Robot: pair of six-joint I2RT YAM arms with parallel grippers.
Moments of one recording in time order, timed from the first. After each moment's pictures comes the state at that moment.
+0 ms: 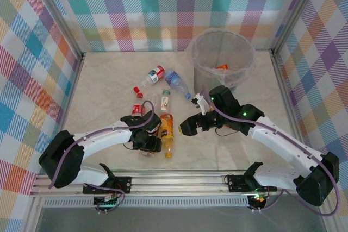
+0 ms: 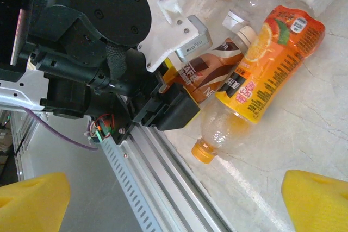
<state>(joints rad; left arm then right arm) -0.77 1.37 0.74 -0.79 0.09 -0.63 0.74 1.12 0.99 -0.66 -0.56 0.37</state>
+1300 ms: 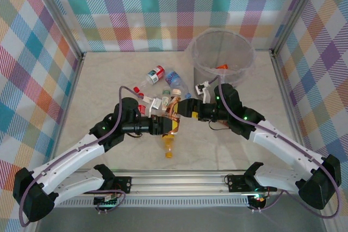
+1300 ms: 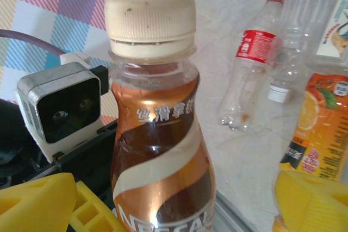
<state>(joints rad) -0.72 0.95 0.74 -0.20 0.59 -0.74 0.74 1.08 0.91 -0.23 -0.51 0.89</state>
